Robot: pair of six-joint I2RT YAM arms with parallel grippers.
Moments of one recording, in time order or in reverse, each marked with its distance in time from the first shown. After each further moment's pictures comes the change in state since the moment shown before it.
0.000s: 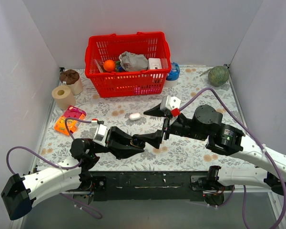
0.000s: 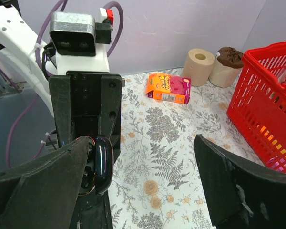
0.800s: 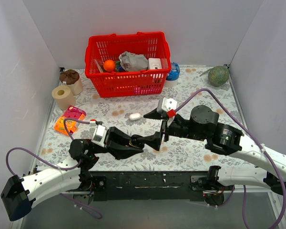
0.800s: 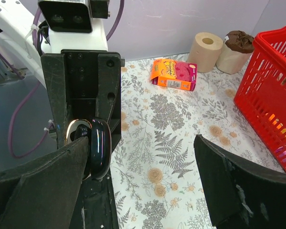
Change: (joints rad) left arm 0.000 -0.021 0.000 -0.008 -0.001 0.002; right arm 0.000 0.014 0.000 -0.061 -0.011 0.005
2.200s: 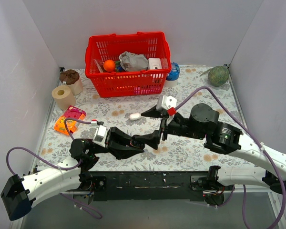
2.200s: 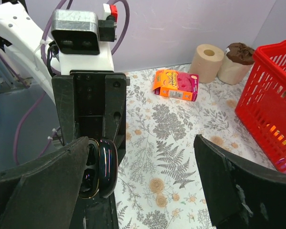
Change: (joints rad) left arm -0.004 0.005 0.002 -0.016 0.000 0.023; right arm 0.006 0.015 0.034 0.024 -0.002 0.008
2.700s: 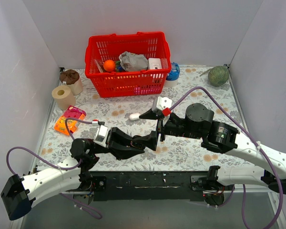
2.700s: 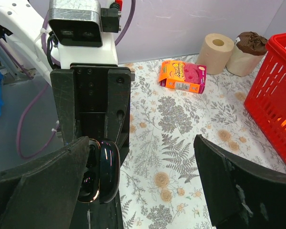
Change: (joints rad) left arm 0.000 0.001 0.001 -0.014 0.002 0.000; right arm 0.000 0.038 0.000 -0.018 -0.035 0.008
